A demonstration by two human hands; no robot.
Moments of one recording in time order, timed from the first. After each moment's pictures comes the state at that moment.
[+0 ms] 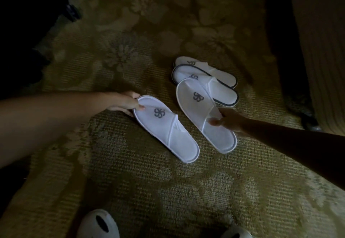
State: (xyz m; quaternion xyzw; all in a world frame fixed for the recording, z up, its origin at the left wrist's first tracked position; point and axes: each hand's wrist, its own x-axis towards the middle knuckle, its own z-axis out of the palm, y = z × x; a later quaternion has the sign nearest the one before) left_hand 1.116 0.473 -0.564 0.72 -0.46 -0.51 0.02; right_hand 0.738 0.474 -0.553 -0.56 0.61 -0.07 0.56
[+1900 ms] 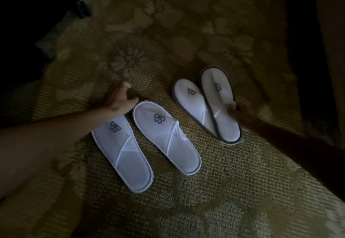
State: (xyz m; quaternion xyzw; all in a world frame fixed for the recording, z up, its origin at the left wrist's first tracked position) left_hand 1.153 0.461 -0.563 0.83 -0.48 -0.25 0.13; right_hand 0.752 0.379 -0.573 -0.61 0.68 -0.07 0.39
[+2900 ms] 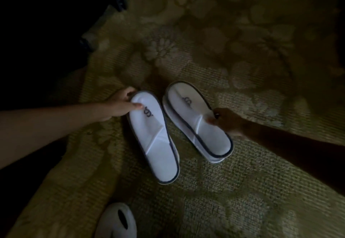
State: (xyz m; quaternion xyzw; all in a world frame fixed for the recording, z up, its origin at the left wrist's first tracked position) left_hand 1.211 0.551 -0.534 0.79 -0.40 -0.43 0.19; right_hand 0.868 0.459 -0.550 -0.68 0.54 0.05 0.50
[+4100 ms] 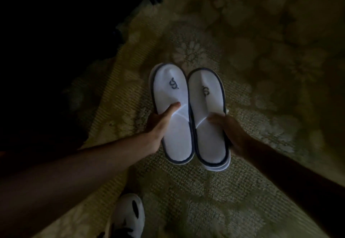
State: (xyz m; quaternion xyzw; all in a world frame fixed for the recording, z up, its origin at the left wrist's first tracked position) left_hand 1.128 0.587 -0.498 0.77 0.00 -0.49 0.41; right_hand 0.945 0.490 -0.490 -0.41 0.55 -0.12 0.71
